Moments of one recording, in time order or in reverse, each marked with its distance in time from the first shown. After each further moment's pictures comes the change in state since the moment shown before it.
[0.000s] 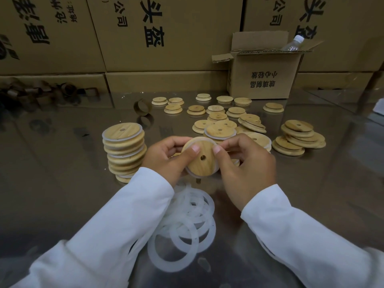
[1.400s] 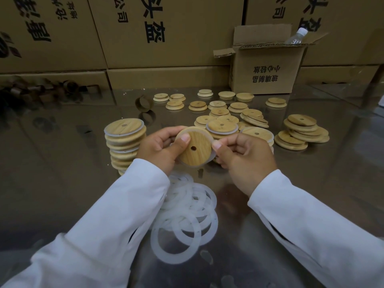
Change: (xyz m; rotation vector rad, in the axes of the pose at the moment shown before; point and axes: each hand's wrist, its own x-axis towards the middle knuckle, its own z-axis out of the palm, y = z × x) left_hand 0.010 -0.003 -0.012 -0.011 0.011 0.083; right_hand 0.007 -0.012 -0.004 0.277 -0.190 0.313
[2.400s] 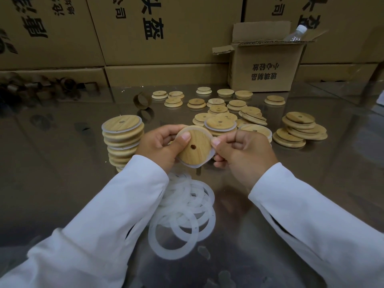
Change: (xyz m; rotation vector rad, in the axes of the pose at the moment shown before) left_hand -0.001 0.000 0.001 0.061 -0.021 -0.002; right_hand -0.001 -0.009 -0.003 0.096 -0.049 0.110
